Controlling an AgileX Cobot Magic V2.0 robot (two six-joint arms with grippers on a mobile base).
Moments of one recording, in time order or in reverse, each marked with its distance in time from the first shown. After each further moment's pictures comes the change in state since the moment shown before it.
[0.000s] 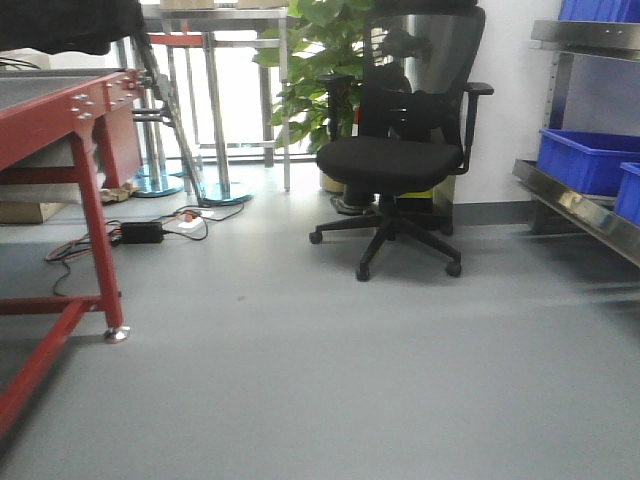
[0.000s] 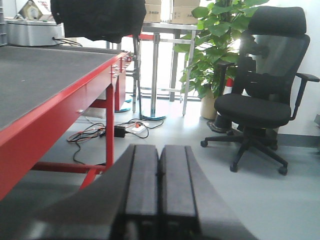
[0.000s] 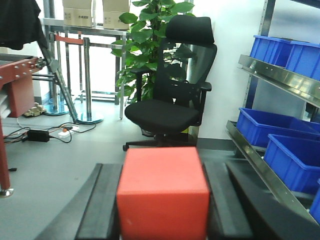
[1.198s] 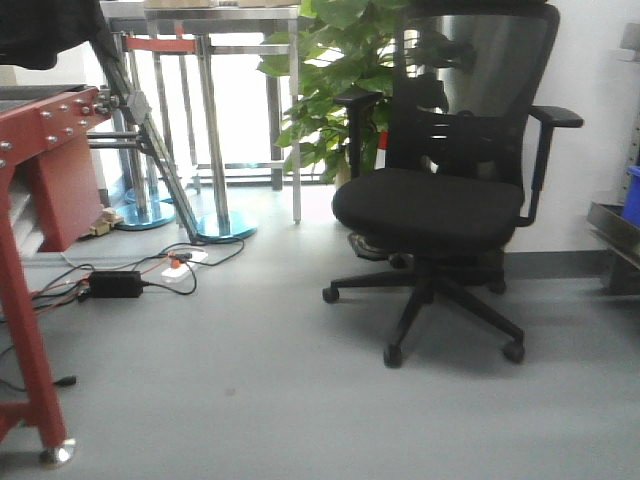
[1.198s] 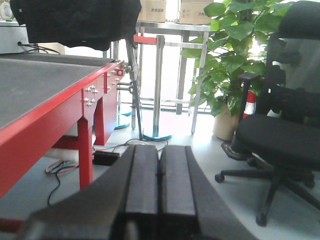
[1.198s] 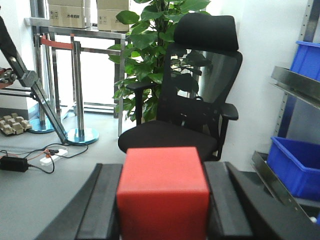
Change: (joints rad) left arm 0.000 0.000 0.000 0.000 0.000 0.000; right arm 0.000 0.000 0.000 0.000 0.002 0.000
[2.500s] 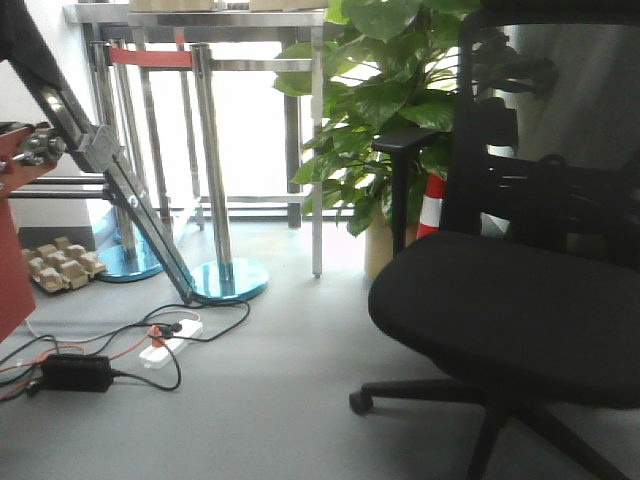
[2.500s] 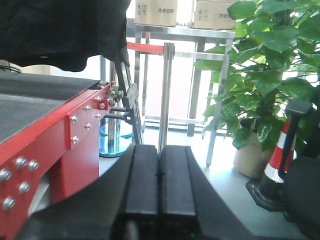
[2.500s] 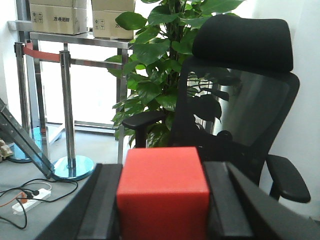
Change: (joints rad) left arm 0.000 0.000 0.000 0.000 0.000 0.000; right arm 0.000 0.000 0.000 0.000 0.000 0.000
